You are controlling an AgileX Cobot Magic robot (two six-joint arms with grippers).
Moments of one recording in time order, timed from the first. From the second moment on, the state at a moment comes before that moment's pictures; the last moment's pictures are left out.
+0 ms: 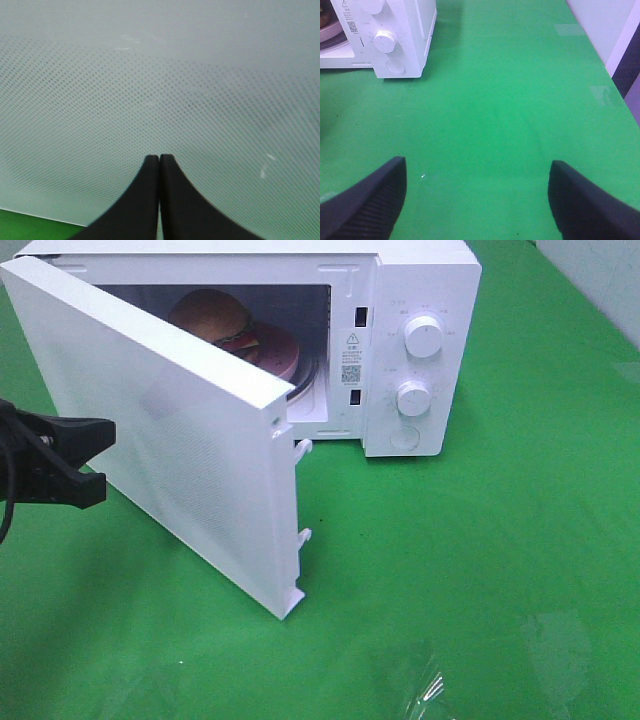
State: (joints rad) left arm -0.25 1.51 -0.39 0.50 -0.74 -0.31; right arm -0.02 0.00 -0.50 0.00 1.00 0.02
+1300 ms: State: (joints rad) left arm -0.58 1.89 -0.89 0.05 -0.69 -0.10; right arm -0.02 0.00 -0.50 0.00 1.00 0.02
